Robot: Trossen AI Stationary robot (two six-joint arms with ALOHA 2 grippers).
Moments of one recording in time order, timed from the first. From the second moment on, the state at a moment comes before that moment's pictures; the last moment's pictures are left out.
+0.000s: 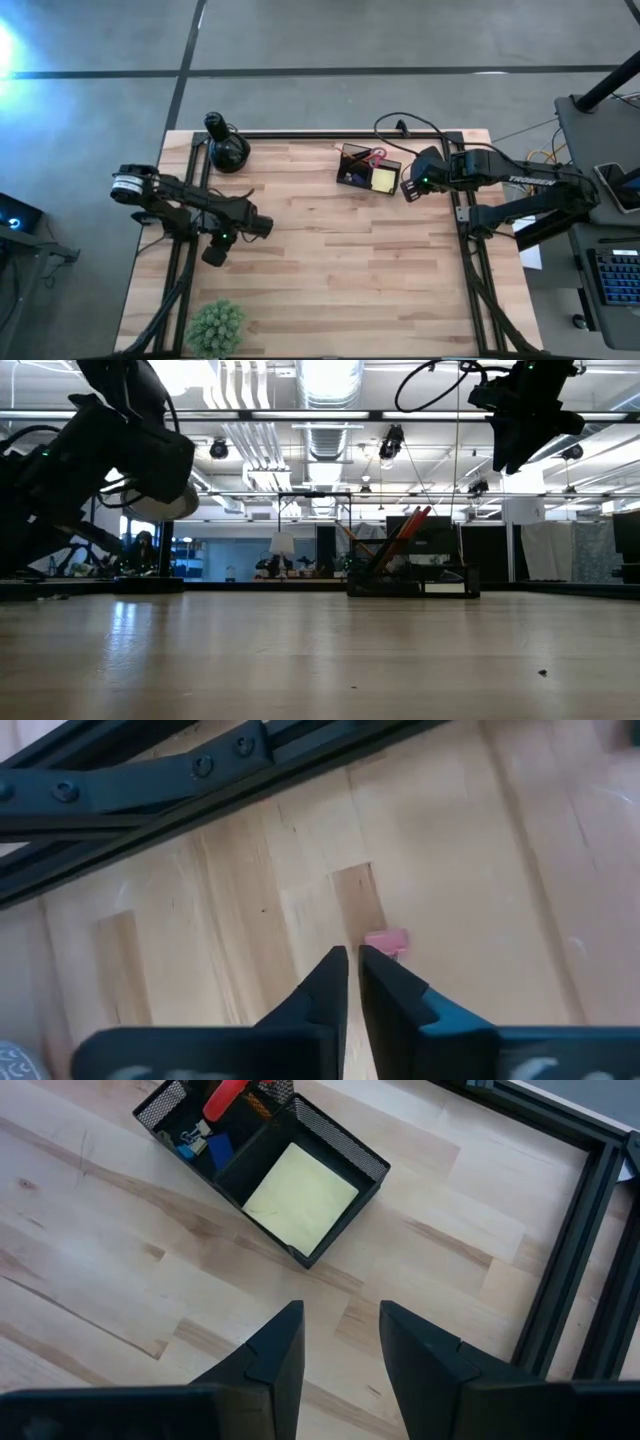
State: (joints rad) left arm -0.07 1.52 0.76 -1.19 0.23 -2.85; right arm -0.15 1.08 1.07 -1.21 0.39 0.88
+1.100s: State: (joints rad) left arm -0.07 1.51 0.66 -1.09 0.16 -2.82; right arm -0.15 1.08 1.07 -1.21 0.39 0.88
